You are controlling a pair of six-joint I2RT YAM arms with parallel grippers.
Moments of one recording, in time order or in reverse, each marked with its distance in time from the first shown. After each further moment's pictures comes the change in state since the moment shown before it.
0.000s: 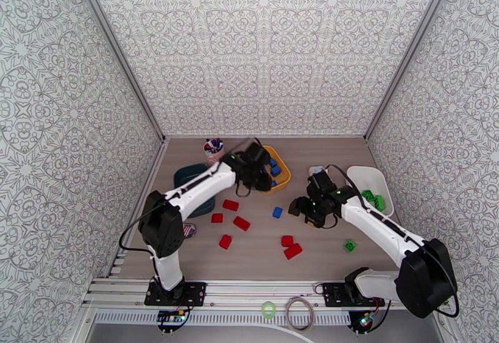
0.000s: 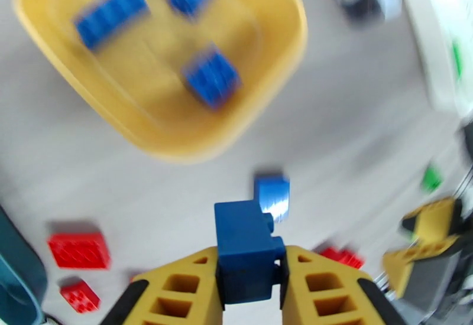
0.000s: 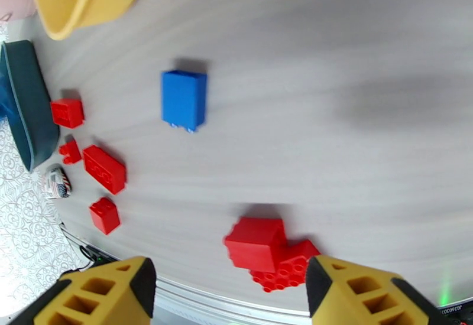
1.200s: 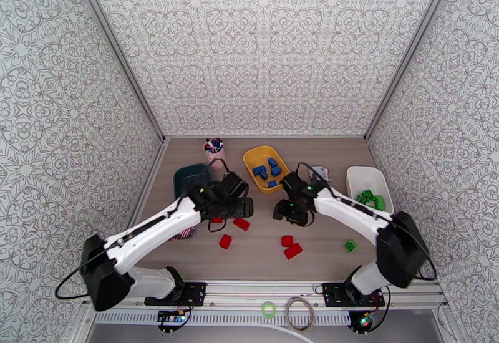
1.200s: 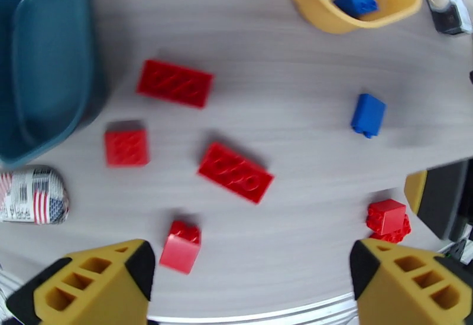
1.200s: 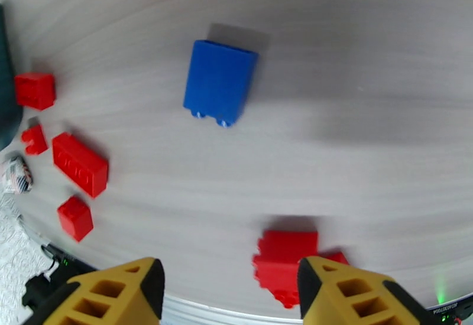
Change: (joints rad) left arm -0.164 -0.571 -0.559 -0.142 -0.381 -0.382; right arm 0.248 0.271 0.192 -0.041 0.175 0.075
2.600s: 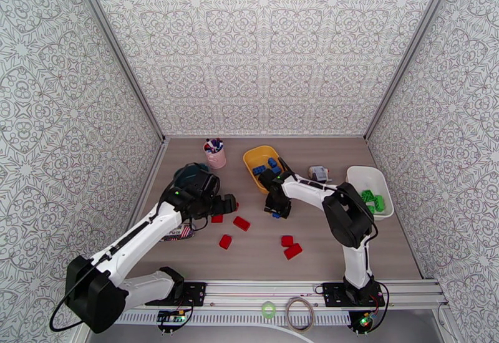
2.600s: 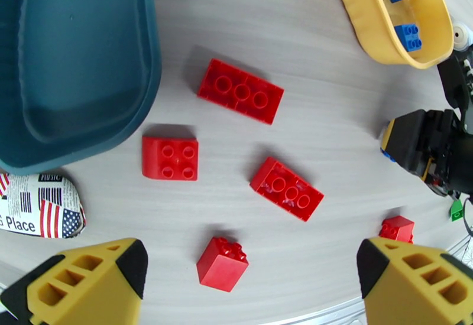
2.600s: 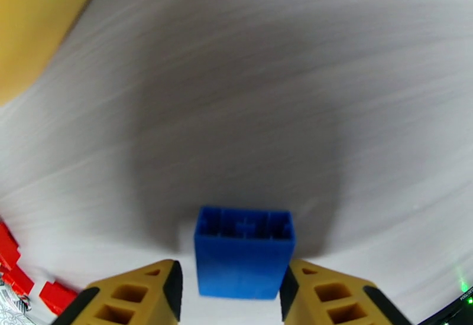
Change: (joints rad) left arm 0.298 -0.102 -0.188 0.128 0.217 0.159; right arm 0.014 0.402 0.256 -0.041 0.137 0.184
